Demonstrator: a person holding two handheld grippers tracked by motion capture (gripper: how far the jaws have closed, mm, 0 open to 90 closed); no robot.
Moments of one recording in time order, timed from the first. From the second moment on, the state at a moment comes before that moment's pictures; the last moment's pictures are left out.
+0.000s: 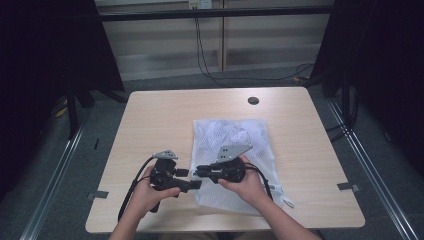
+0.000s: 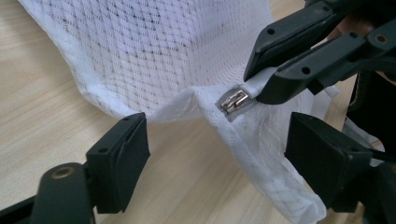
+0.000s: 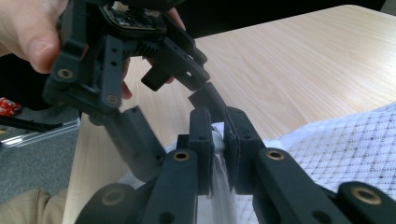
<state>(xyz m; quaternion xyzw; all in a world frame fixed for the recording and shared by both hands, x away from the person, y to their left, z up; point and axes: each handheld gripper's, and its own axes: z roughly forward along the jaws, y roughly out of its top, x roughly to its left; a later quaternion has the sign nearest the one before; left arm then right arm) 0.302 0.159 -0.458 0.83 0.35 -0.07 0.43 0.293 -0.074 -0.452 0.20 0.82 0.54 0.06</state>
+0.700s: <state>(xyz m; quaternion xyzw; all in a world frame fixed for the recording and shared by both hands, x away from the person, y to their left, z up) 0.304 0.151 -0.455 0.83 0.34 -0.09 0.43 0.293 -0.074 -0.452 0.20 0.82 0.54 0.06</state>
